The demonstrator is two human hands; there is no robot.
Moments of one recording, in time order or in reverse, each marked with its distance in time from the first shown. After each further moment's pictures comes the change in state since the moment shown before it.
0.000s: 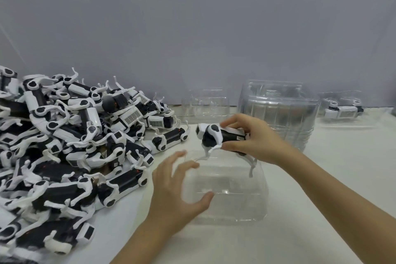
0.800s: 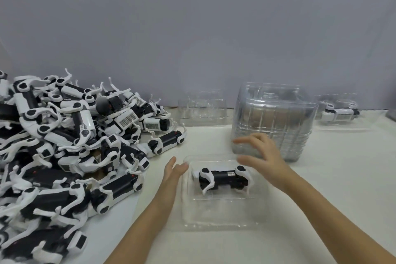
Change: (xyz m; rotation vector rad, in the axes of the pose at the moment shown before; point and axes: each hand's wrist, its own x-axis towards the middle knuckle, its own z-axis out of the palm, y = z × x) left_hand 0.025 -0.033 0.023 -0.894 -0.239 -0.878; right_hand -0.027 0.049 0.011 -0.088 0.078 0.105
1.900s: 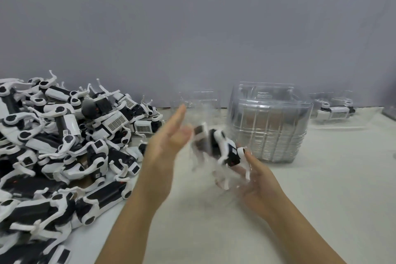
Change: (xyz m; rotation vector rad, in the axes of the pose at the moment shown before) left_hand -0.033 0.102 0.045 0.136 -0.033 0.566; right_hand -0.009 0.013 0.037 1.455 -0.136 0.360
